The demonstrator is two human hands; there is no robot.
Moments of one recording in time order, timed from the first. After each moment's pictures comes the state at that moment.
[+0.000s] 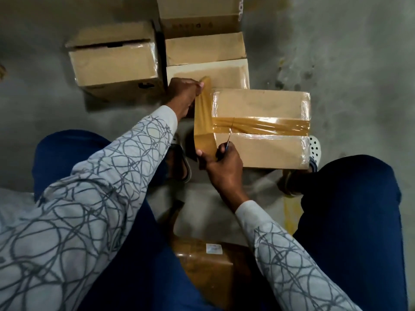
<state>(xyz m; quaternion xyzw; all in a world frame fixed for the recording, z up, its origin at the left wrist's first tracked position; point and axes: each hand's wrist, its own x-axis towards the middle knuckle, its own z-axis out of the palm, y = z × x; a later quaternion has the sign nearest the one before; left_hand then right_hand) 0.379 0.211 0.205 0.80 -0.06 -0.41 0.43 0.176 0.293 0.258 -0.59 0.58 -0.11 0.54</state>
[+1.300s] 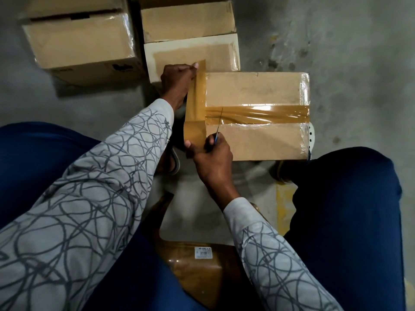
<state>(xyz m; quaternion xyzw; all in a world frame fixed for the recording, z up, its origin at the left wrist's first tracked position) 0.365 0.186 0.150 0.82 -0.08 -0.34 0.45 0.182 0.289 0.230 -0.55 0.61 -0.11 0.55</state>
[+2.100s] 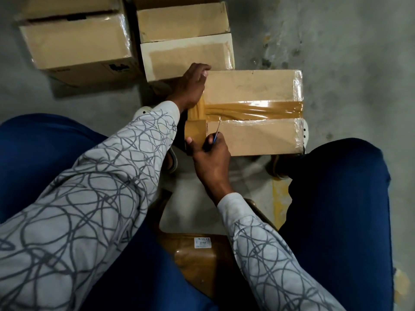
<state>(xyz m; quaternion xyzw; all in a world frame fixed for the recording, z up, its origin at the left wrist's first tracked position) 0.344 0.190 0.131 0.76 -0.43 -0.36 0.32 0.174 0.297 0.240 -0.55 0.62 -0.15 0.53</state>
